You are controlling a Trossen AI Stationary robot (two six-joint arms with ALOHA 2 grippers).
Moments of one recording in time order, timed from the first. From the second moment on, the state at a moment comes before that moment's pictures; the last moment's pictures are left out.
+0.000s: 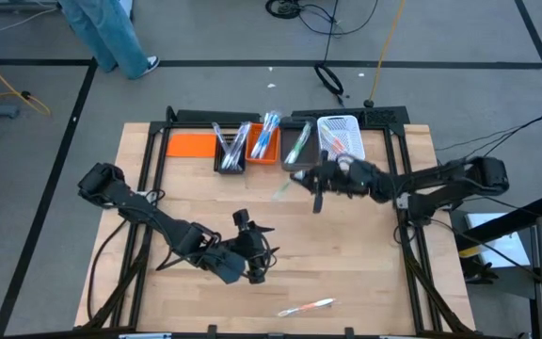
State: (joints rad) left arm -0.52 1.68 1.33 -0.27 -0.76 -0.26; right arm -0.08 1.32 0.57 0.76 0.05 0.11
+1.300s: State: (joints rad) left arm -0.42 1.68 1.33 -0.26 -0.75 -0.27; right arm -0.73 1.38 0.57 0.62 -0.24 0.33
